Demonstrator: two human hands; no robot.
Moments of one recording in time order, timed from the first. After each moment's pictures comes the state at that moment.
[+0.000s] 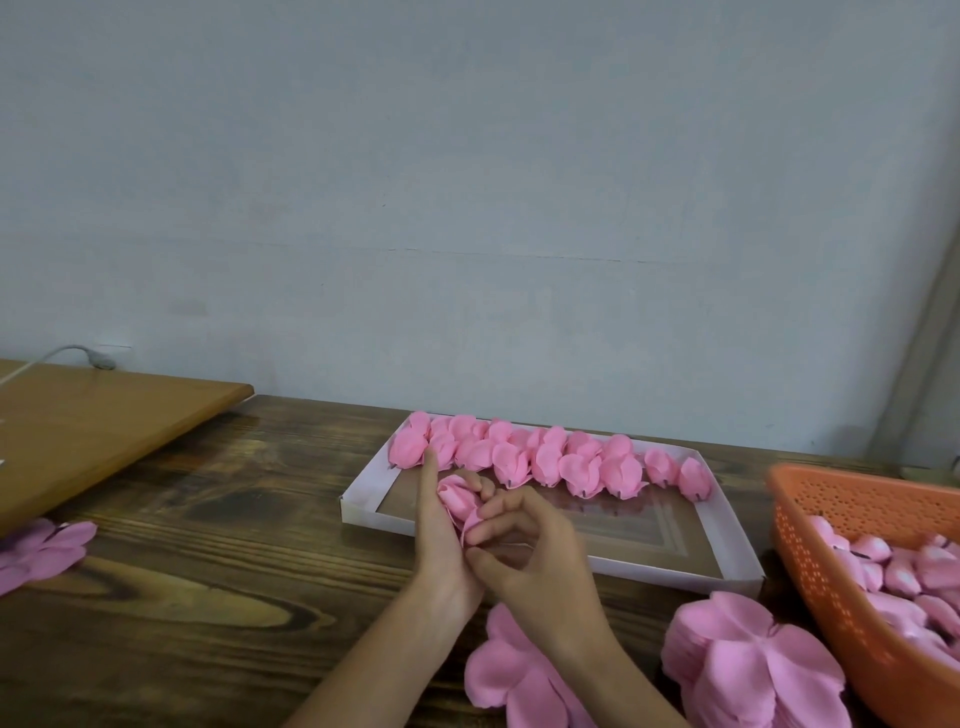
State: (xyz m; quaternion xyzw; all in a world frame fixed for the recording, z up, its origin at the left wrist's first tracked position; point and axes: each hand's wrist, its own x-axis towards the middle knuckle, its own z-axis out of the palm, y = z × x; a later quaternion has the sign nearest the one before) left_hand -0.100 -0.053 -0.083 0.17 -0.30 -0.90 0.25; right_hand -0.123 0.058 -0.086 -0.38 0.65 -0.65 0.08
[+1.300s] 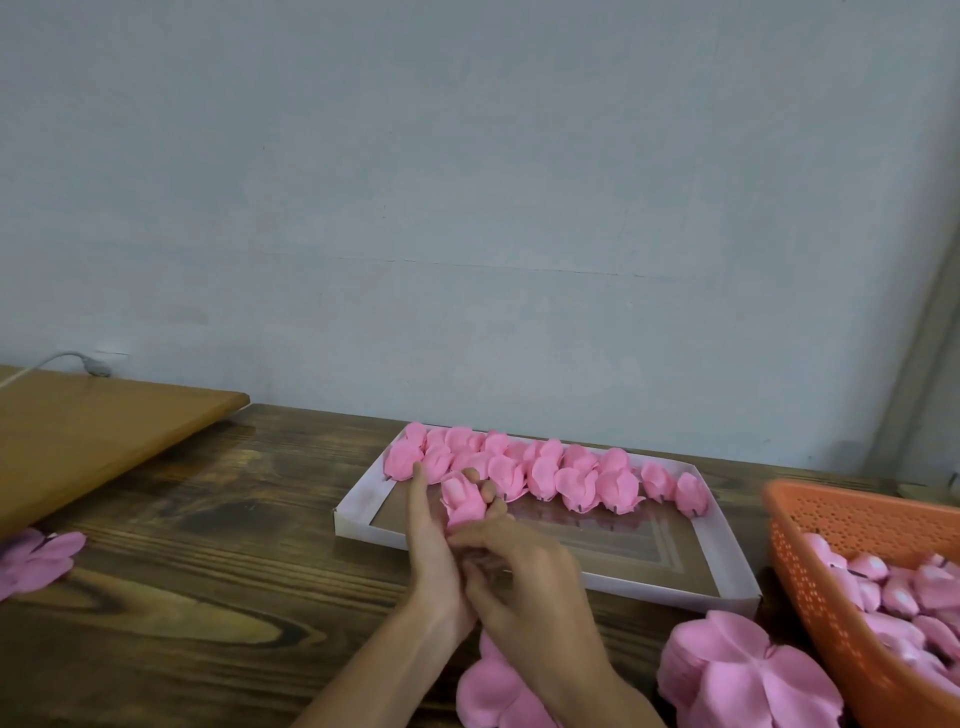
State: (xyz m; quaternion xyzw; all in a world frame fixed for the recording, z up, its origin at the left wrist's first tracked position) left_hand -0.100 -0.050 -0.085 0.10 -0.29 -0.92 0.25; right_hand -0.125 0.059 -0.091 -0.51 0.70 -0.47 -0.12
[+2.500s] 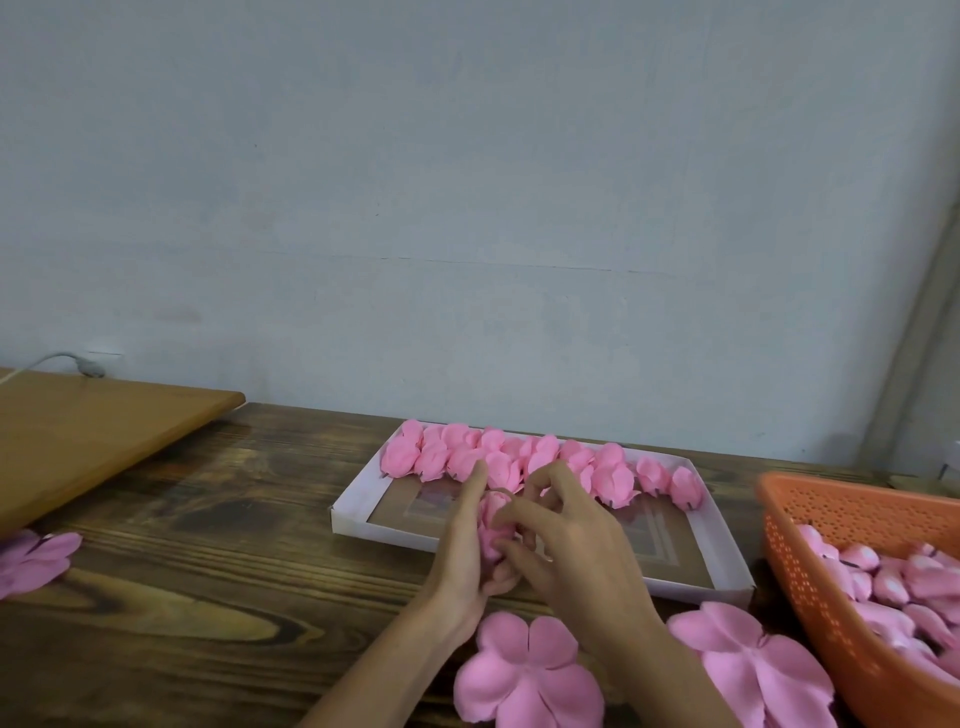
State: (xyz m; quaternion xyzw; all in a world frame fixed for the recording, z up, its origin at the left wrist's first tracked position) left_hand -0.112 -0.046 -0.103 0.12 -0.50 -0.84 0.17; right_hand -0.159 0.083 -0.069 -0.52 0.77 -0.29 -0.24
